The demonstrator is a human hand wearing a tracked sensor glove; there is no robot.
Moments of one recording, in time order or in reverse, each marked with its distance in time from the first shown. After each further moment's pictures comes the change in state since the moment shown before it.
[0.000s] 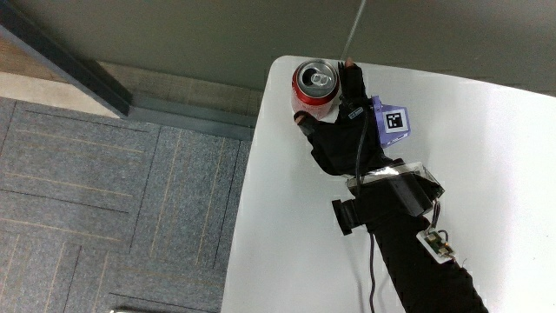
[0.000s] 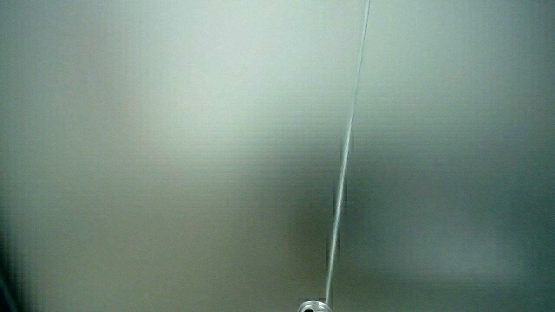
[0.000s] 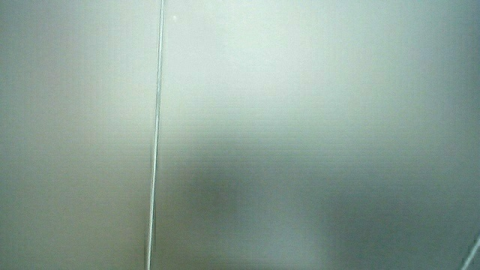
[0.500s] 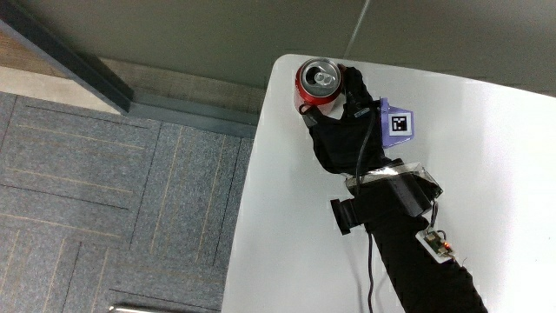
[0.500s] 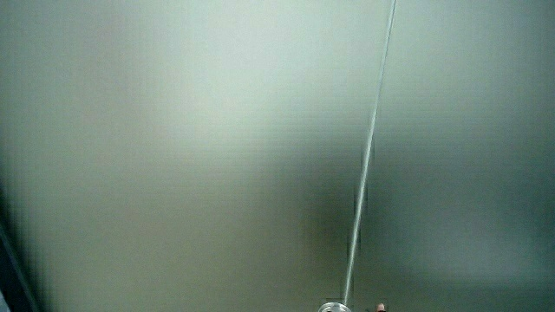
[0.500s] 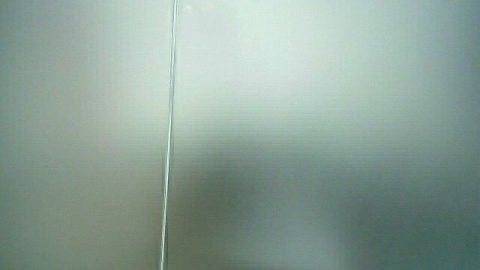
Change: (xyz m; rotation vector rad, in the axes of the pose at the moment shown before) arm -0.005 -0.007 0.007 0.085 0.068 0.083
